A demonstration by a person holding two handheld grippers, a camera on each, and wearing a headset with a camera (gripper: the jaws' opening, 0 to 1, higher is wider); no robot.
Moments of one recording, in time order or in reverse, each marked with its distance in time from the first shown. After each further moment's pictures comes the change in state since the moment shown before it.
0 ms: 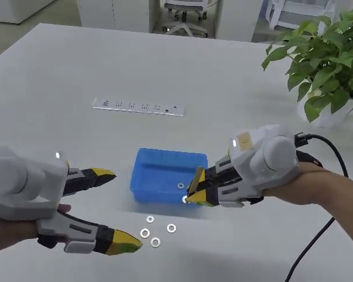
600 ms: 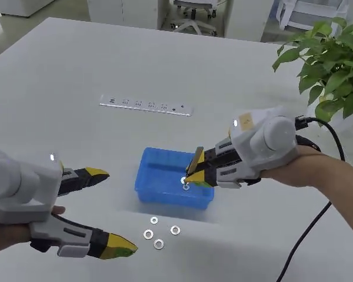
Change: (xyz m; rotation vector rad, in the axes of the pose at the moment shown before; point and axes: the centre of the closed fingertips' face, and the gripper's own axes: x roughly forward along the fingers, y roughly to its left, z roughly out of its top) left arm -0.007 0.010 -0.010 -0.024 0.013 0.033; right arm 0.010 -0.039 0.011 -0.020 -0.023 -0.025
